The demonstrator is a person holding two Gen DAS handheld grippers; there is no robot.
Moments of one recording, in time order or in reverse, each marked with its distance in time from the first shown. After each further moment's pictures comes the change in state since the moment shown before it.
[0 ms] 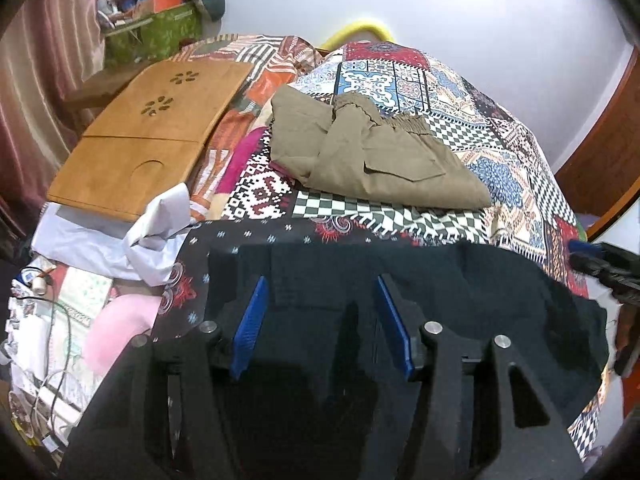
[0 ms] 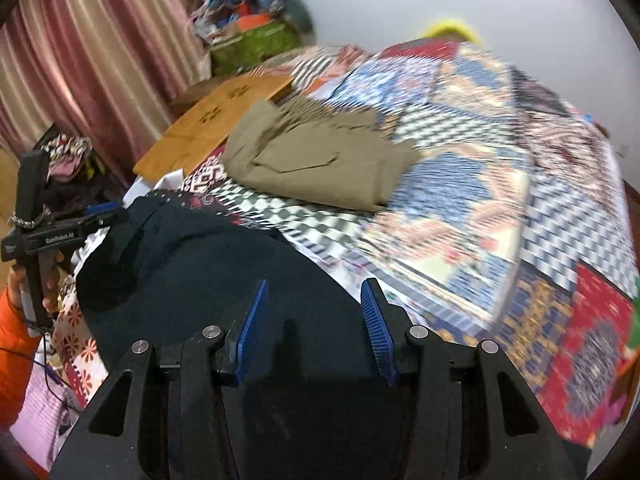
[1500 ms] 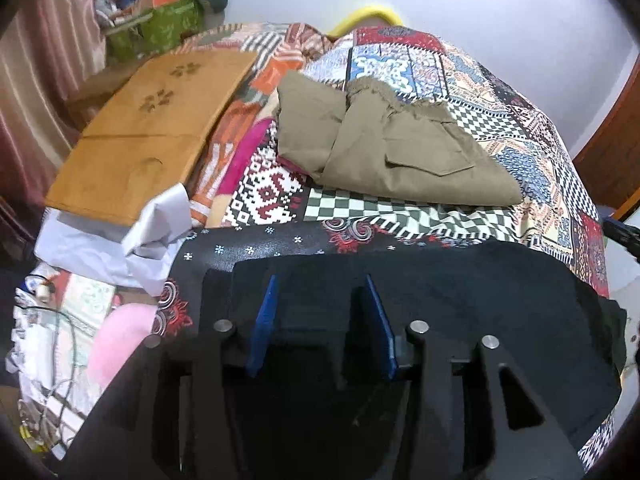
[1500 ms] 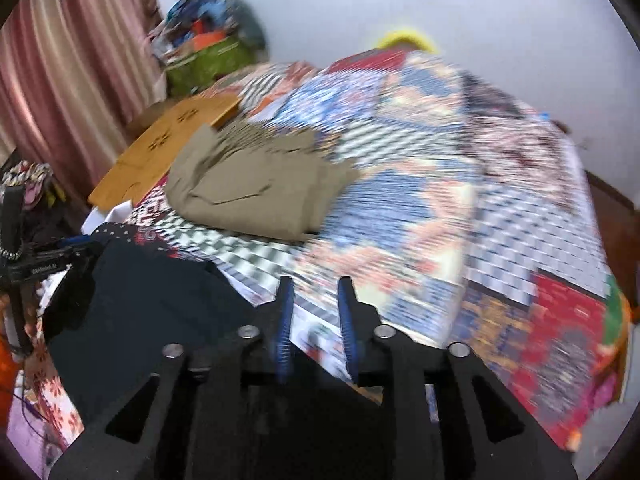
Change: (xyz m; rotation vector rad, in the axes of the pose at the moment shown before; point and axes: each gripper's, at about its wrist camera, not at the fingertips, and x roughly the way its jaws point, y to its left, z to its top) left arm 0.027 -0.005 0.007 0.039 0.023 0.080; right arm -0.038 -0.040 0.000 0.086 -0.079 -0.188
